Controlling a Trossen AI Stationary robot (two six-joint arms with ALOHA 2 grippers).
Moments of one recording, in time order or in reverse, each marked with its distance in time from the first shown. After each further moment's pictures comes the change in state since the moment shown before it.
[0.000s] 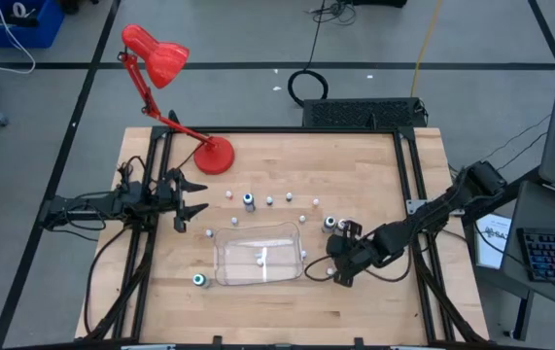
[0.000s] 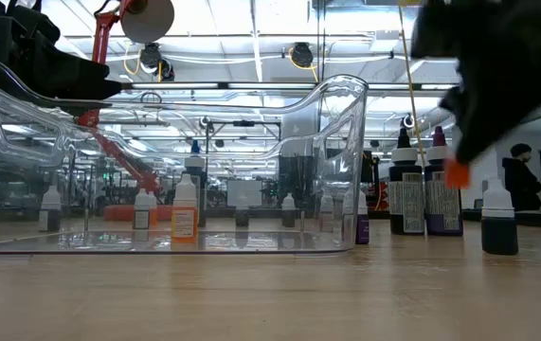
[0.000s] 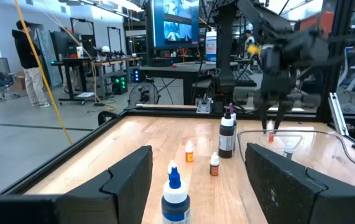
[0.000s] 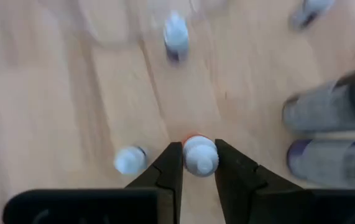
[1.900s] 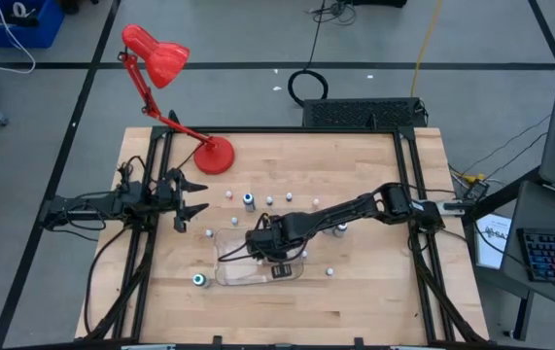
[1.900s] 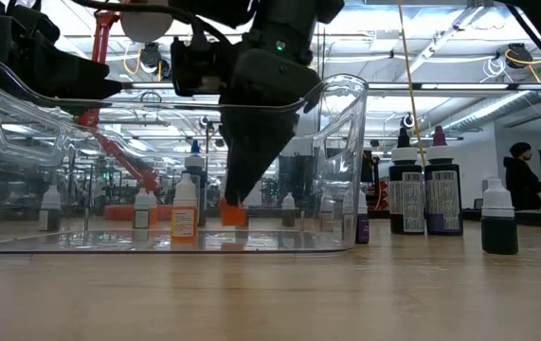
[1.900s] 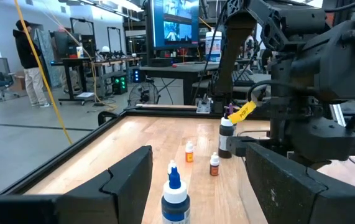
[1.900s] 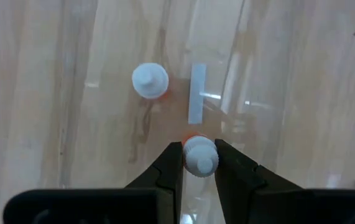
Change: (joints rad) left arm 0.000 0.000 0.000 0.000 0.000 0.000; right arm -0.310 0.770 0.954 -0.295 -0.309 -0.712
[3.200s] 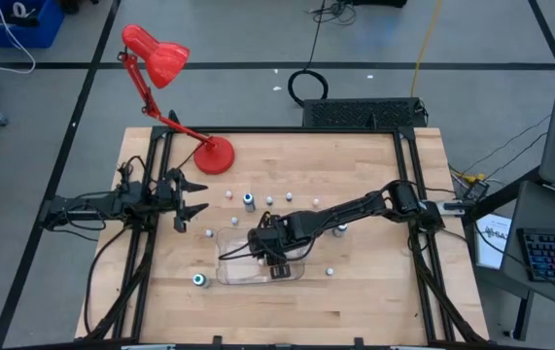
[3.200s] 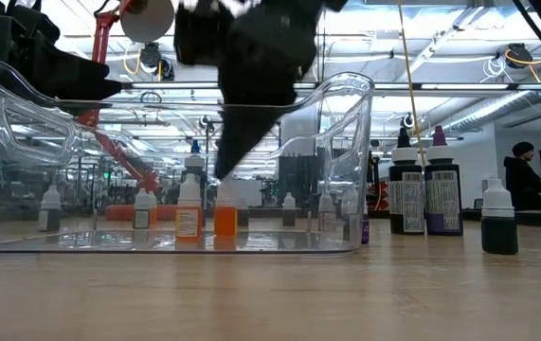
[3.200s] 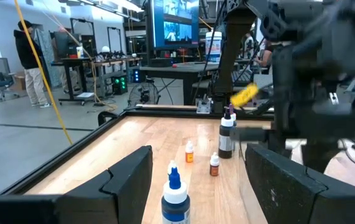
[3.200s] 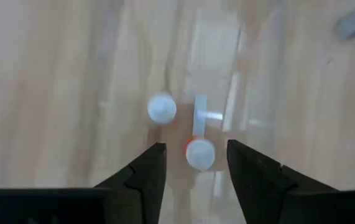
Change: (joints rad) left arm 0.000 0.000 0.000 0.000 0.000 0.000; right arm 0.008 -0.084 -0.059 0.088 0.001 0.033
